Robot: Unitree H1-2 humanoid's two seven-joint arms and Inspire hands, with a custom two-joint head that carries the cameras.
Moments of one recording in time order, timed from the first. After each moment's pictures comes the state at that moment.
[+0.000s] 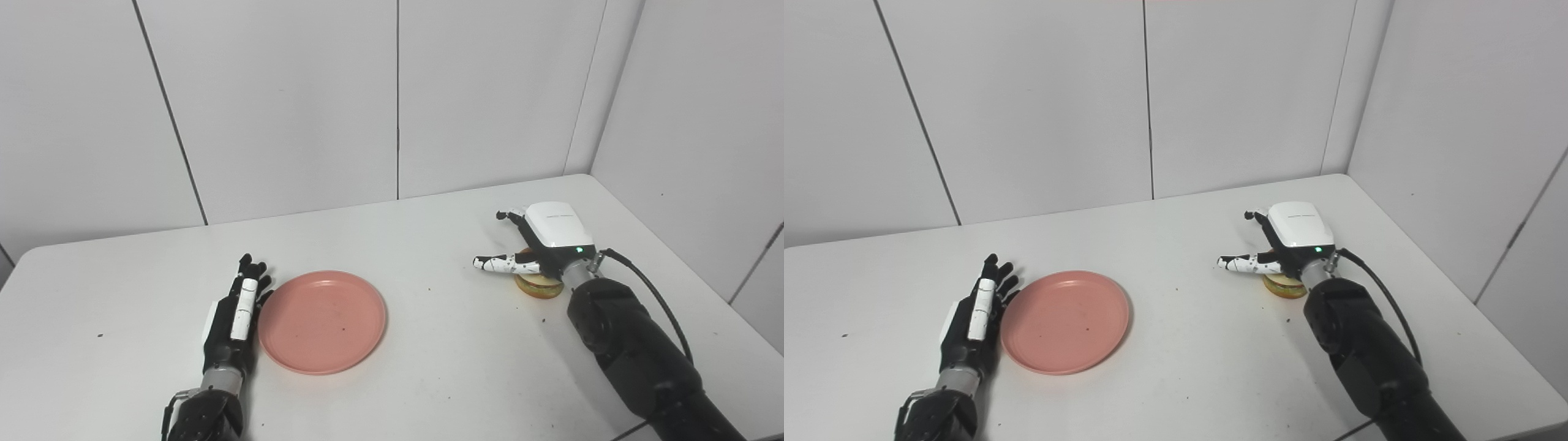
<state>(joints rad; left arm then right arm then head) -0.41 -0.04 0.02 0.40 -0.10 0.05 -0.04 -0.48 -0.50 0.15 0.27 -0.93 0.14 0.03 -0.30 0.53</state>
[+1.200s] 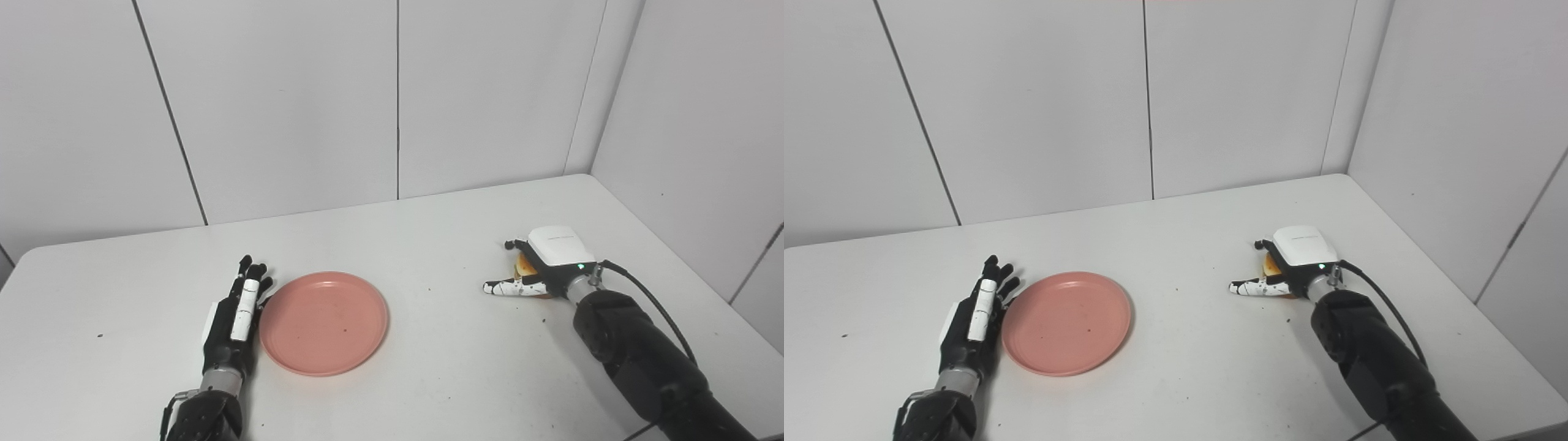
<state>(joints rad) -0.41 -0.04 0.02 0.37 -0.11 0.07 -0.04 -0.48 -0.54 0.22 0.37 -0.92 0.15 0.08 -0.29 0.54</state>
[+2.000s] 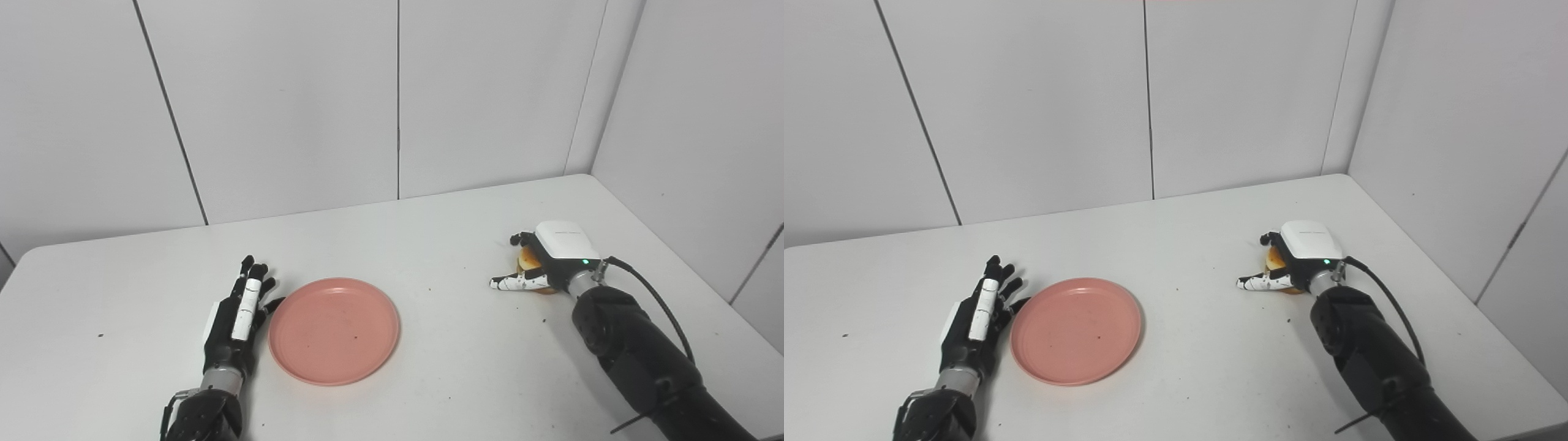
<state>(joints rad) -0.41 -0.04 0.02 0.36 -0.11 0.10 -0.05 -0.50 -0.53 0.21 0.44 -0.83 0.19 0.01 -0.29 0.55</state>
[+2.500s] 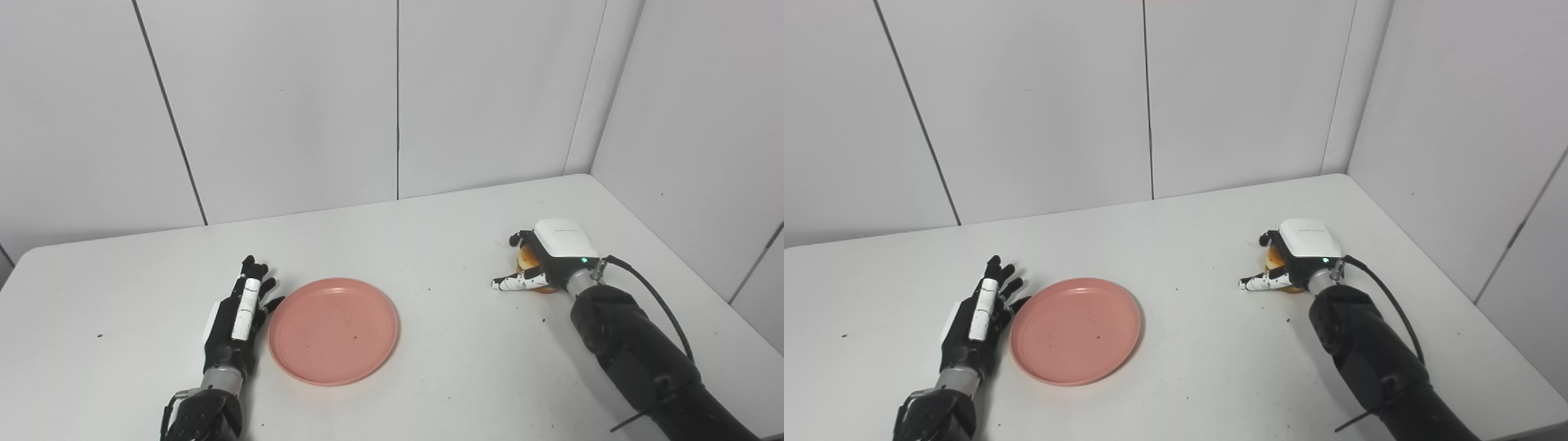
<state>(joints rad) -0.41 -0.04 0.02 0.36 -0.11 0.10 -0.06 -0.51 -0.53 0.23 0.40 -0.83 0.19 -0.01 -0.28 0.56</state>
